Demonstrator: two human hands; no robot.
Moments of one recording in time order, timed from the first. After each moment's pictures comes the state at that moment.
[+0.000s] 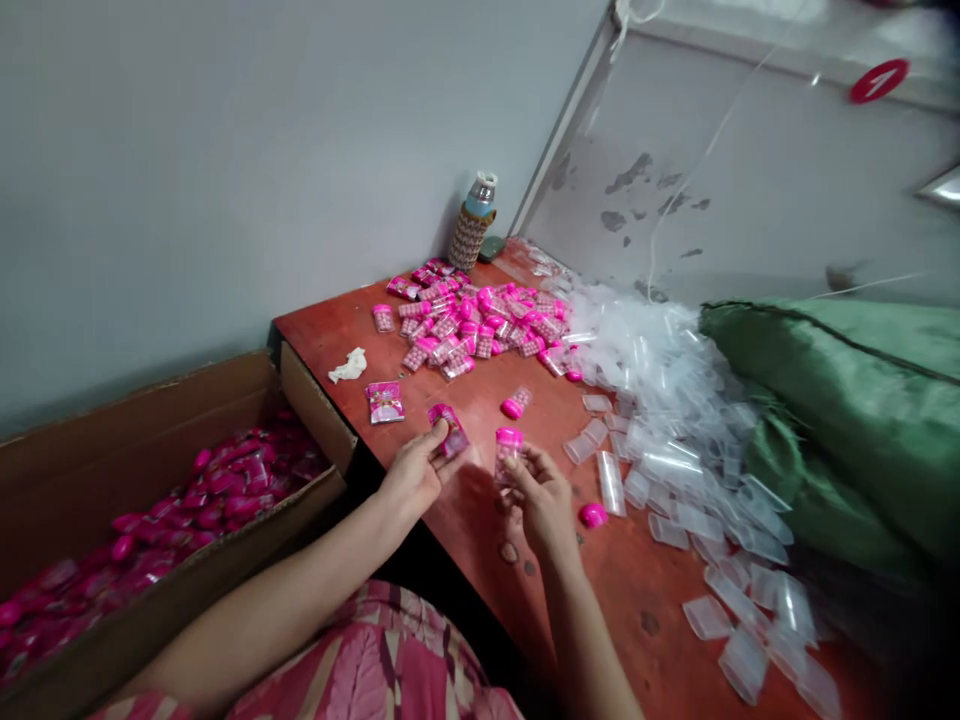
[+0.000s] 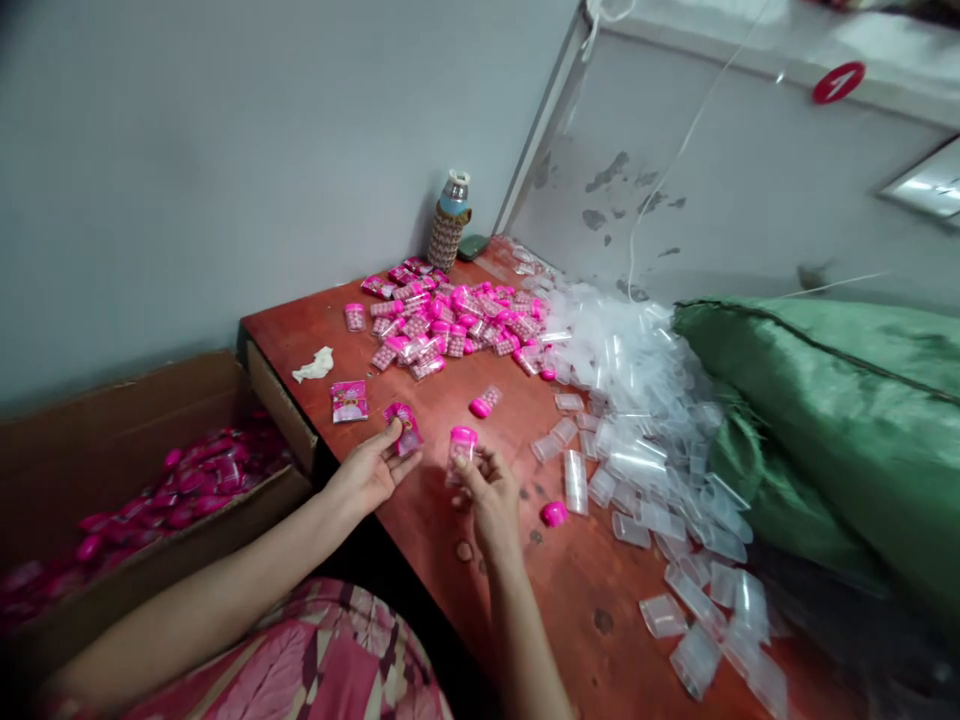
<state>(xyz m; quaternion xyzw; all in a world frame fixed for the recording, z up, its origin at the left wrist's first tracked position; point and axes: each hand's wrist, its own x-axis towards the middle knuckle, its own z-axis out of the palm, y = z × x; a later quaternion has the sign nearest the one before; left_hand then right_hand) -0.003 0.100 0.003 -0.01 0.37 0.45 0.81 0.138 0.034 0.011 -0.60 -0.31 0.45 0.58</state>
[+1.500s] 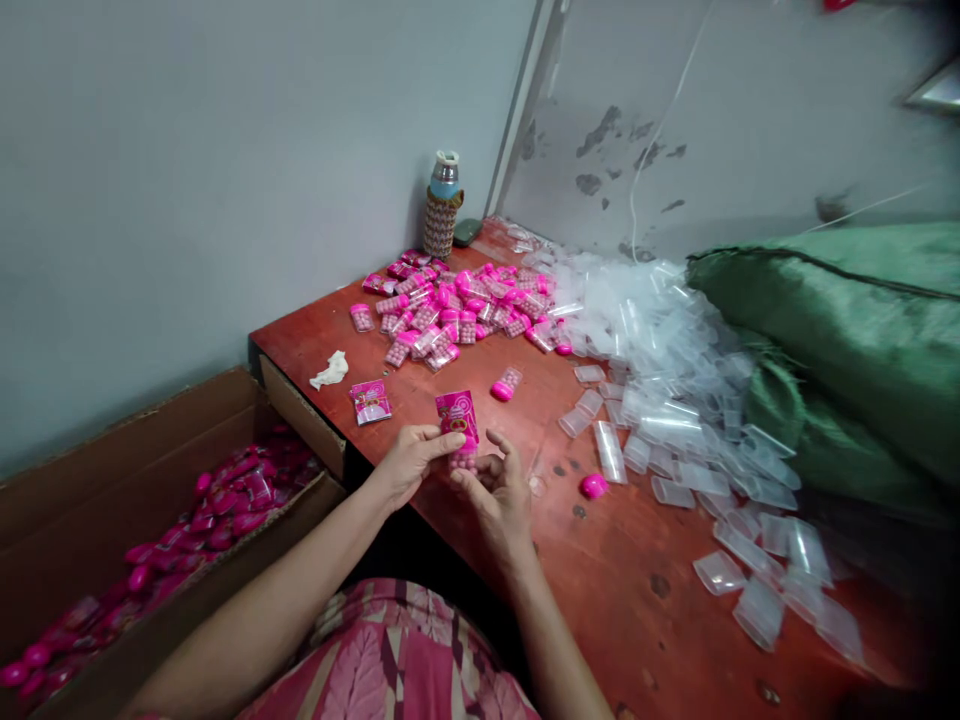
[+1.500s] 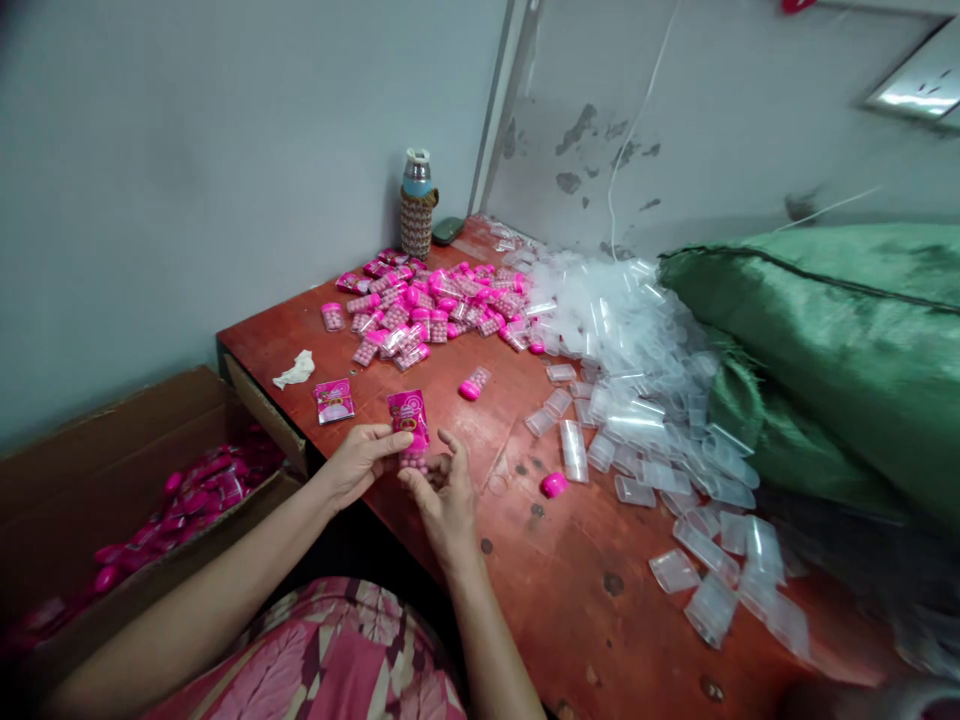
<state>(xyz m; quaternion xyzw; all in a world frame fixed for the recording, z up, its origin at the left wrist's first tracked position) -0.009 0.101 0.009 0.36 0.31 0.32 0.82 0.099 0.020 -0.012 -0.56 -0.38 0.41 0.62</state>
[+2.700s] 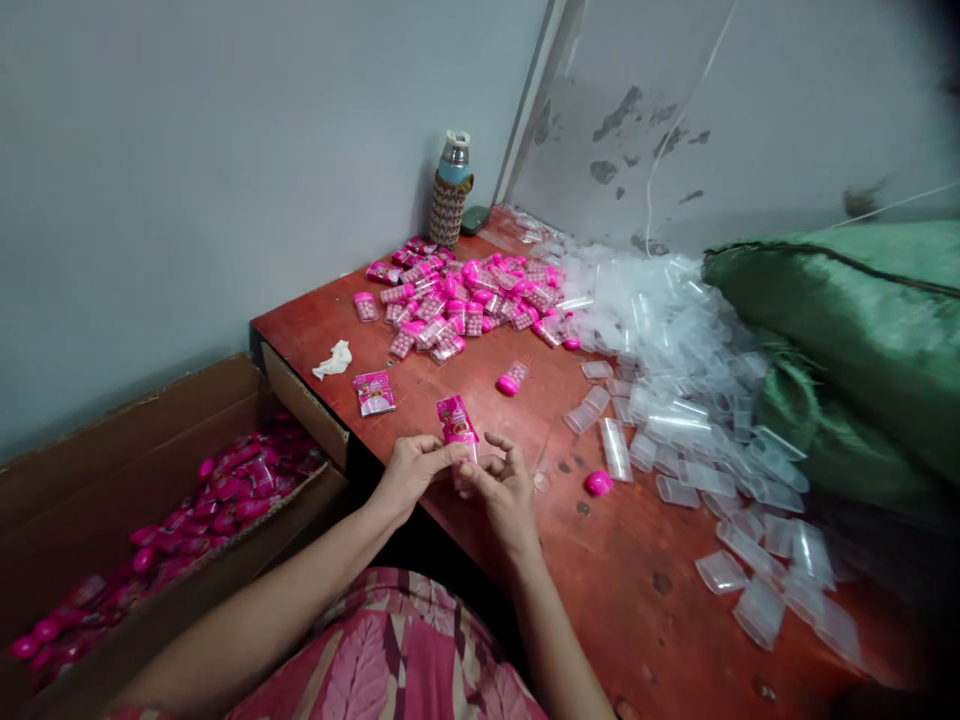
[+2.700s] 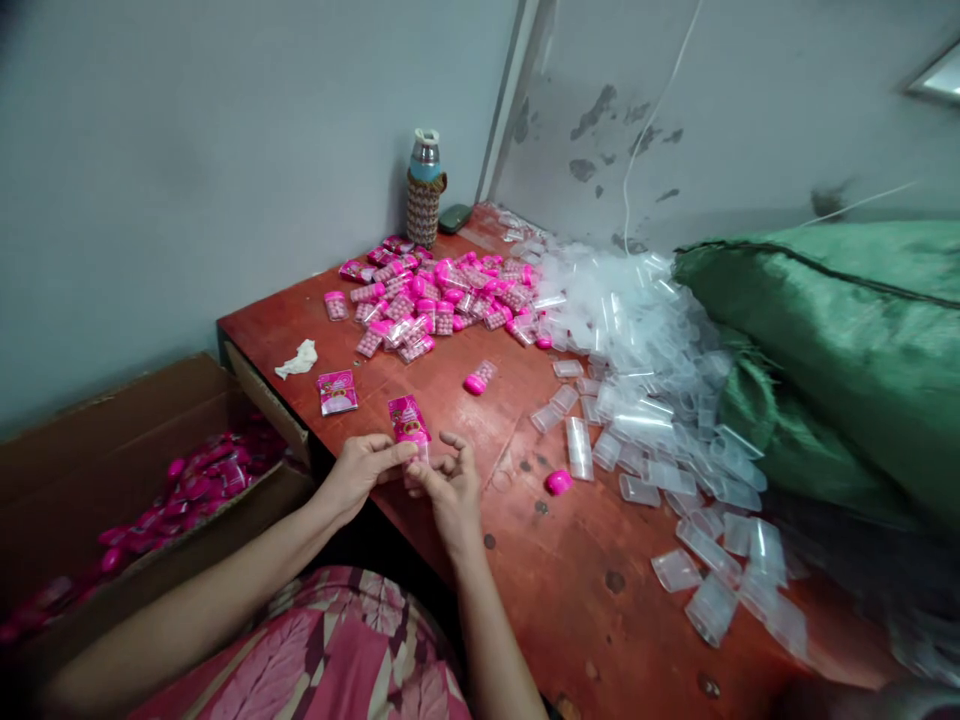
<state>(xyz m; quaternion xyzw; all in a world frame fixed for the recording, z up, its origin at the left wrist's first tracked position) -0.011 0.084 -0.008 0.37 0.39 0.35 0.76 0.099 0.023 -0.021 -0.53 -0.31 0.49 0.62</state>
